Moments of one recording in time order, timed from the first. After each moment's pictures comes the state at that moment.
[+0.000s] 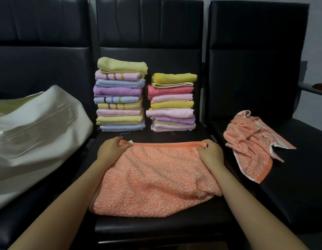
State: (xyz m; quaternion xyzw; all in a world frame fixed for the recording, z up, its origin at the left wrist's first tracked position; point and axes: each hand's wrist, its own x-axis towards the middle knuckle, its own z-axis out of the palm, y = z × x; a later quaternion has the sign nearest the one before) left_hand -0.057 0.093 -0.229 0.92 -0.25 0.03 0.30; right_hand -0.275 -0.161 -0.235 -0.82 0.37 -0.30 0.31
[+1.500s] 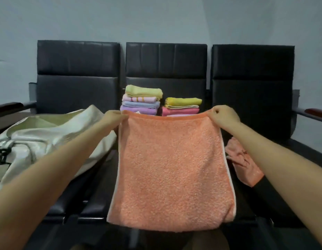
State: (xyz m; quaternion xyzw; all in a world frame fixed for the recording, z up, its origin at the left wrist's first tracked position) left_hand -0.110 0.173 -0.048 0.80 -0.23 -0.06 0.55; right_hand -0.312 -0.127 -0.032 -0.88 0.29 -0.30 0.21
